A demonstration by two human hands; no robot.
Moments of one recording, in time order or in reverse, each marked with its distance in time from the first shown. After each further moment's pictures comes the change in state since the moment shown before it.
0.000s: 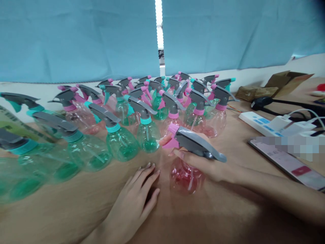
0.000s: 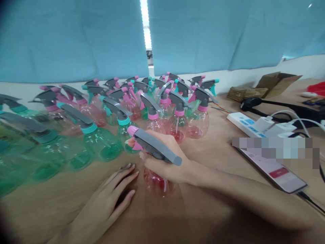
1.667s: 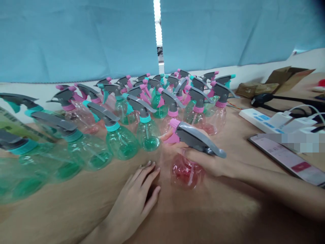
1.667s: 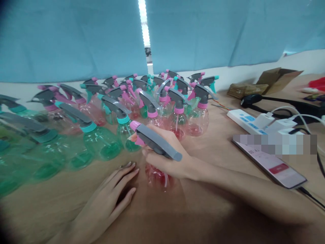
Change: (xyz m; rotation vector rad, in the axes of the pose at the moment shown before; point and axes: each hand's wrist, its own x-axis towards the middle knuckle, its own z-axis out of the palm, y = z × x) left_hand 0.000 -0.001 0.001 -0.033 0.002 -0.019; right_hand -0.001 -0.004 -0.005 -0.176 0.006 -0.024
